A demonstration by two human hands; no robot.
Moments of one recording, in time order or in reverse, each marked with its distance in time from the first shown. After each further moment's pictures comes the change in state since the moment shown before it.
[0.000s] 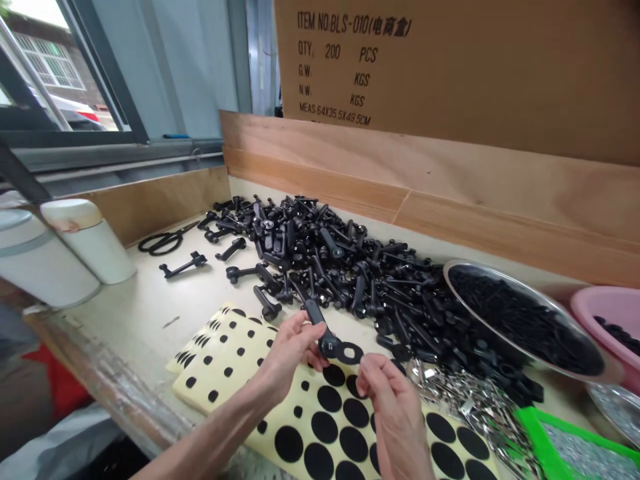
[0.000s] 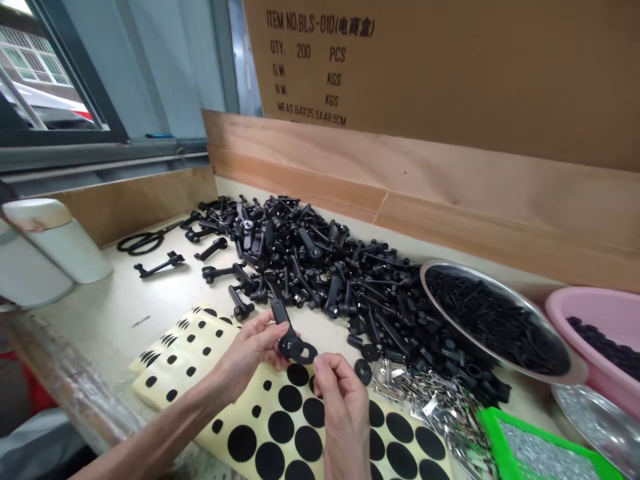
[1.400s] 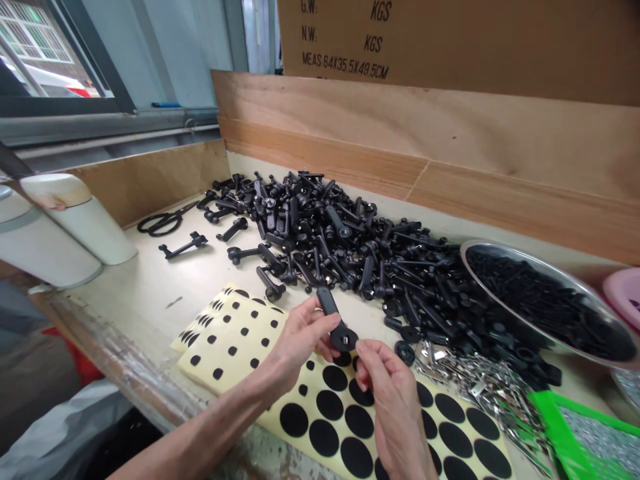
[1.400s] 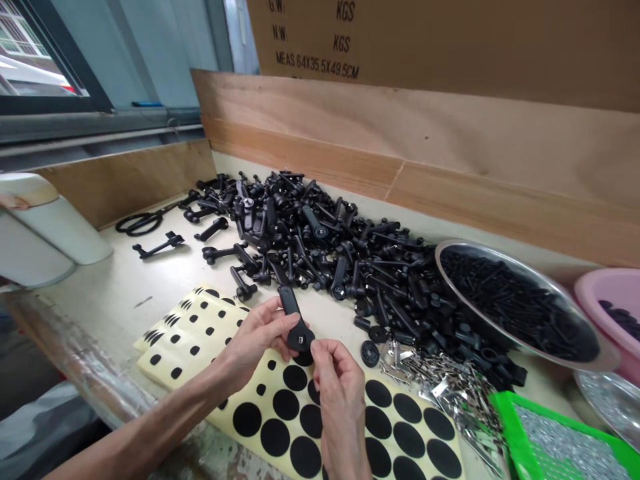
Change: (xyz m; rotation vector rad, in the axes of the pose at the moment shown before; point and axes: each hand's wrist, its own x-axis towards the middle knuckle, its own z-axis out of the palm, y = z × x) left_hand -0.005 -0.001 0.010 0.079 -0.007 -0.016; right_hand 0.000 0.015 0.008 -0.078 0.025 0.159
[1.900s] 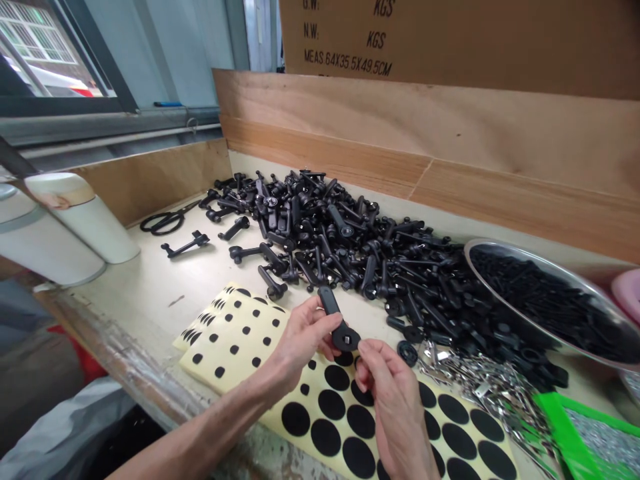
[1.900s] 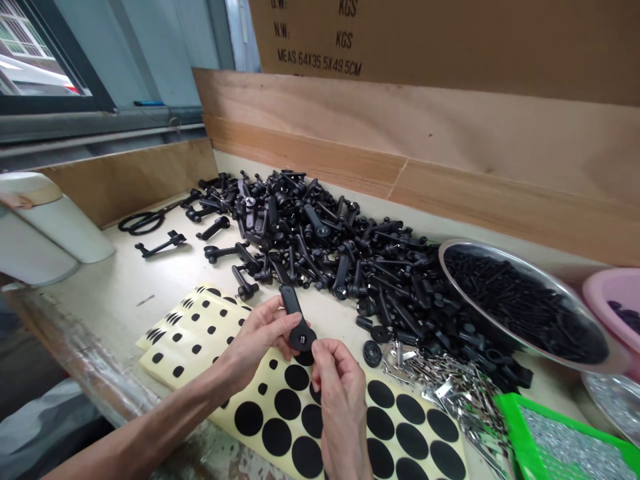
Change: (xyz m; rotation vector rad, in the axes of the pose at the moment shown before) left_hand 0.001 -0.002 0.000 0.002 0.007 0.024; right_hand -0.003 -0.003 0.002 0.046 -0.035 -0.005
